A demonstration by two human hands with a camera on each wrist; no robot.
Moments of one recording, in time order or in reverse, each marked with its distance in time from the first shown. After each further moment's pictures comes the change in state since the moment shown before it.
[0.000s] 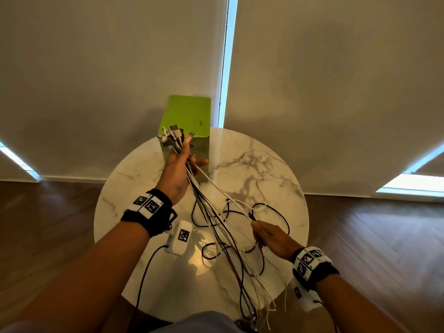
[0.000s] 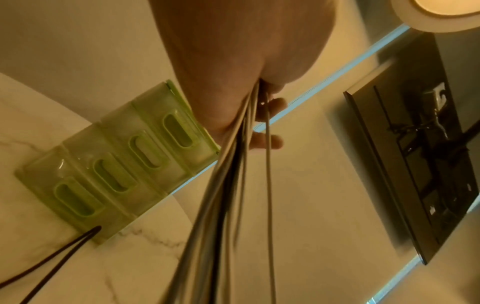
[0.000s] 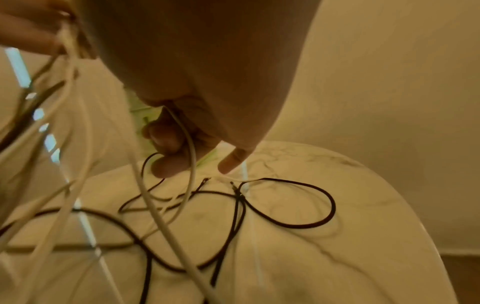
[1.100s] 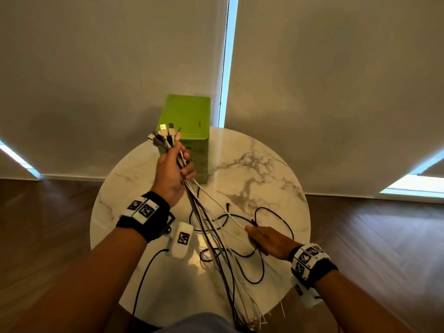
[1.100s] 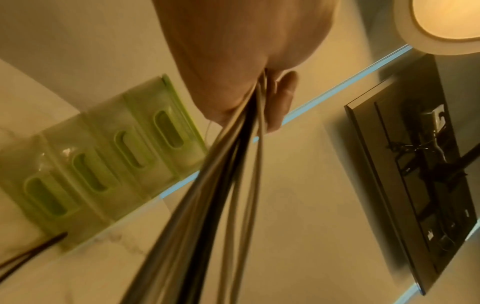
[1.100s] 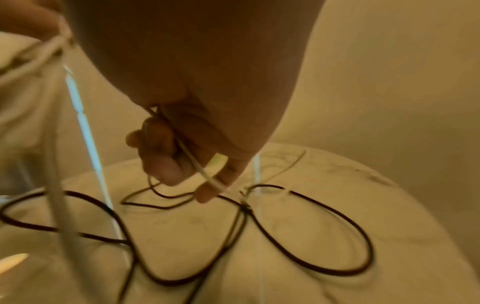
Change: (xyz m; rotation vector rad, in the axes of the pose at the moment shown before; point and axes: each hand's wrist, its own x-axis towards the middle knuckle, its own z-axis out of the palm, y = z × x) left_hand 0.010 0.006 0.007 -0.142 0.046 0.032; right_hand 0.013 -0.015 -0.014 -0.088 -0.212 0.034
